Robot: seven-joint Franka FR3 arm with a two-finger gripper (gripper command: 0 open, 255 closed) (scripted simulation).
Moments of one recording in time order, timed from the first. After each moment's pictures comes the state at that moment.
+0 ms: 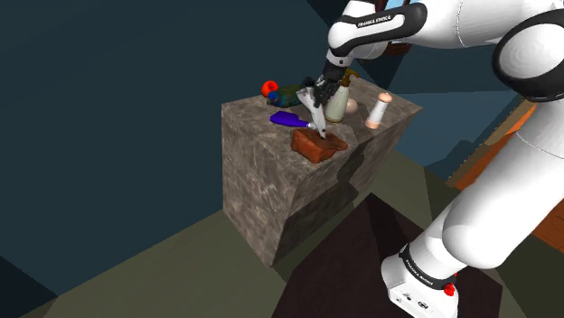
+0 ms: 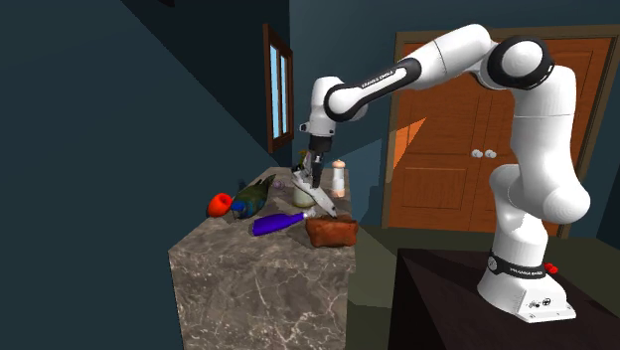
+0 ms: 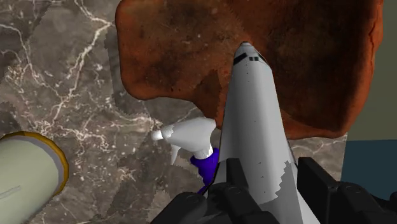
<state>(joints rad) -0.04 0.08 -0.27 -1.94 0.09 2.10 -0.30</state>
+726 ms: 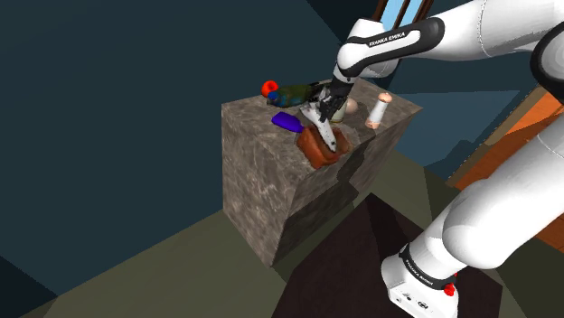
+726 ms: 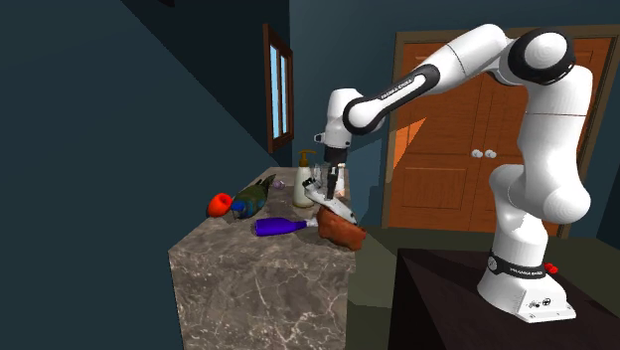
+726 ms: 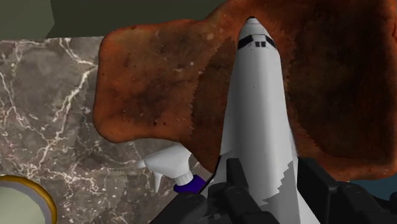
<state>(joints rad) -0.03 -0.05 -0.27 -2.19 0.05 2.23 -0.28</state>
